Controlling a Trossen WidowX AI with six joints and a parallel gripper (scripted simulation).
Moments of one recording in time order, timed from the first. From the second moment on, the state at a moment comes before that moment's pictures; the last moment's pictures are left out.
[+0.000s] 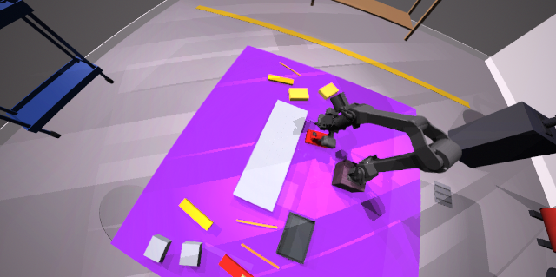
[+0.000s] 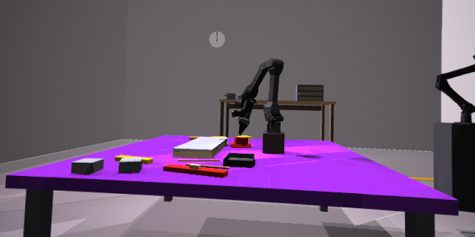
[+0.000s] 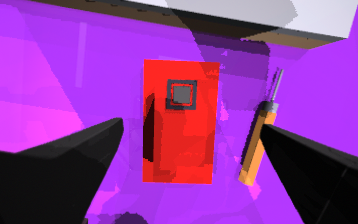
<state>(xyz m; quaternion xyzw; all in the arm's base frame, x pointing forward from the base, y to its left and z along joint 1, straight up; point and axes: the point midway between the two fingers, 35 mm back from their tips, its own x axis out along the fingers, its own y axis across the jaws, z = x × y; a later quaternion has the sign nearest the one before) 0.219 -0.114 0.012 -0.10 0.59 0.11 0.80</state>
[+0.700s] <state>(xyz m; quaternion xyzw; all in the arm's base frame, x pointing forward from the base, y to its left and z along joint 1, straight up) 0.221 -0.111 -0.010 -0.10 0.58 0.12 0.80</state>
